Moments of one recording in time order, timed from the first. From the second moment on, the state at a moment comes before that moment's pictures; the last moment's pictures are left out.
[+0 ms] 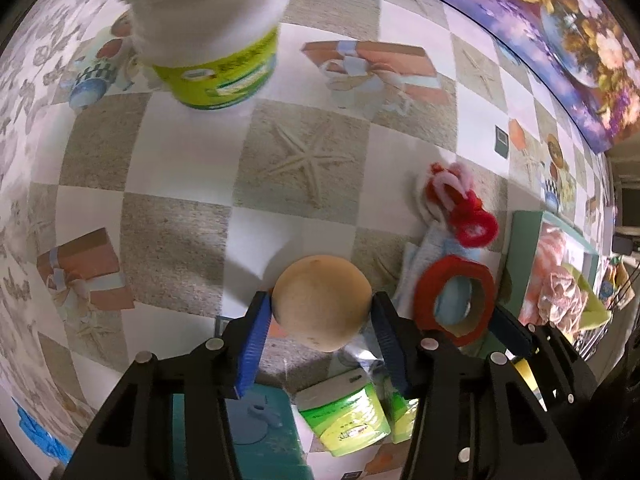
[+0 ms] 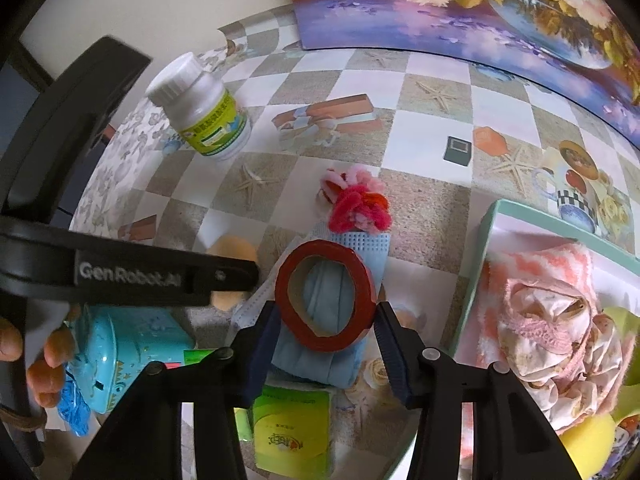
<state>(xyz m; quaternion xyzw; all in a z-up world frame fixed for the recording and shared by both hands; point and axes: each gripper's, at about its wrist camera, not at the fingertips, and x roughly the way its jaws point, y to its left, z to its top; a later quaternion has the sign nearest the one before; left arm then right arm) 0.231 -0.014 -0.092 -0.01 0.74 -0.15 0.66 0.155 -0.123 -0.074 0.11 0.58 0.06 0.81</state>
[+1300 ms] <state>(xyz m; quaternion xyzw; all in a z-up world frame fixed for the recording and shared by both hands) 0.221 0.000 -0.083 0.00 0.71 -0.12 0.70 0.148 -0.144 -0.061 0.15 0.56 0.04 0.81</state>
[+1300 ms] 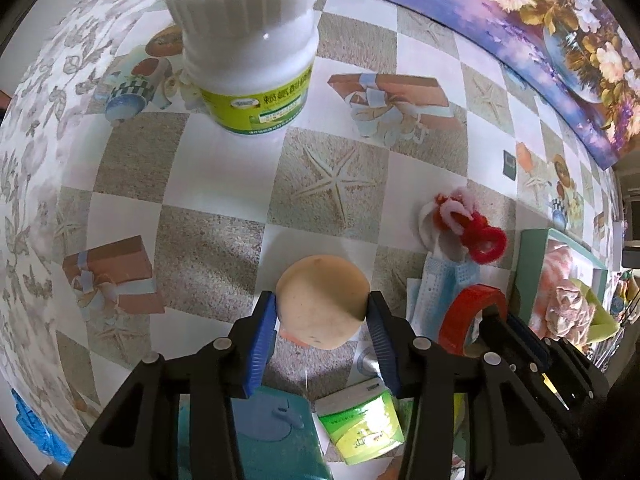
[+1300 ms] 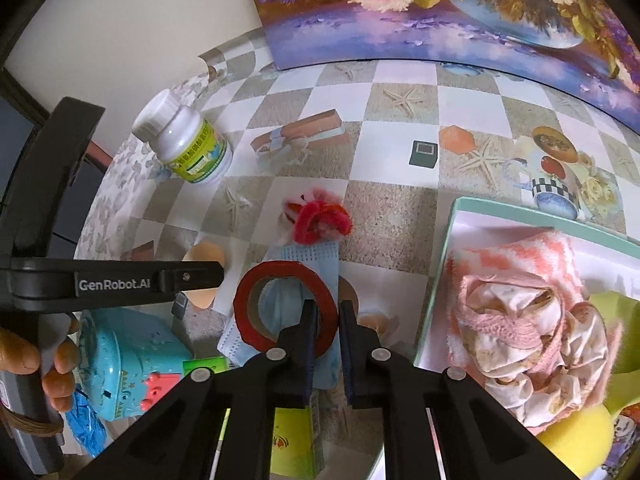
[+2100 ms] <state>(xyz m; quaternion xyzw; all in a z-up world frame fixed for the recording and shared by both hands) 0.131 -0.076 0.036 -0.01 0.59 -0.22 0.78 0.068 -0.212 0.024 0.18 0.49 -0.03 0.85</state>
